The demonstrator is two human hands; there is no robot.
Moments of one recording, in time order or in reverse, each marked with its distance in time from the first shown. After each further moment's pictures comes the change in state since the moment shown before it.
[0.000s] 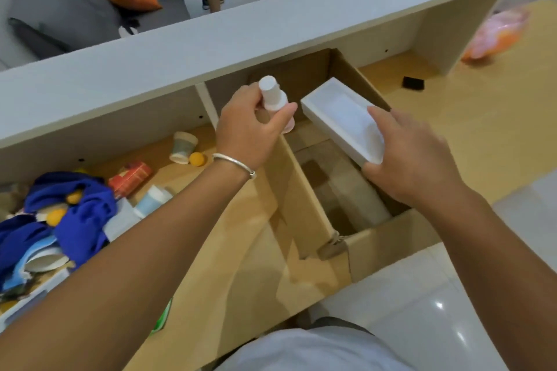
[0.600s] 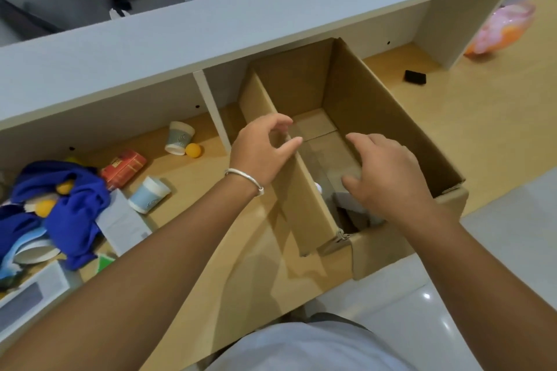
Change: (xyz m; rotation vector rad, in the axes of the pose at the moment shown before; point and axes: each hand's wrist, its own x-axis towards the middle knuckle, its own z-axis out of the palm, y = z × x) left_hand -0.024 -0.034 0.023 0.089 -0.233 -0.070; right_hand -0.005 -0.019 0.033 0.058 -0.140 0.005
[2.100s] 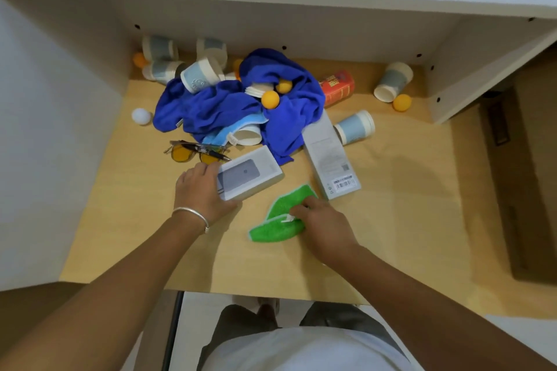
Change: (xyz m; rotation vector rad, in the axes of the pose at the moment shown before) left_hand -0.310 -0.368 -0.263 0.581 -0.085 -0.705; right_hand -0.113 -0.357 0.272 -0.025 -0.520 -0.672
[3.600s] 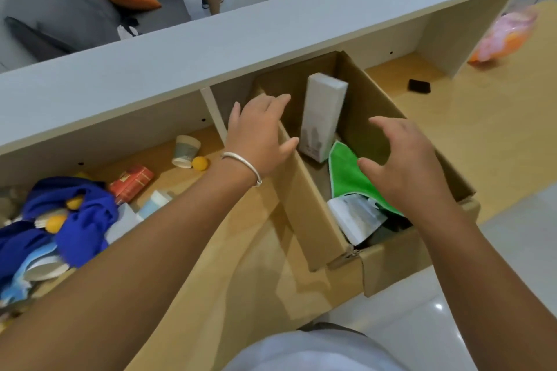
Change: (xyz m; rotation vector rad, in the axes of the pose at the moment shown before) left_hand 0.004 0.559 -0.070 -0.076 0.241 0.811; right_hand -0.264 0.319 -0.239 0.256 0.858 0.650
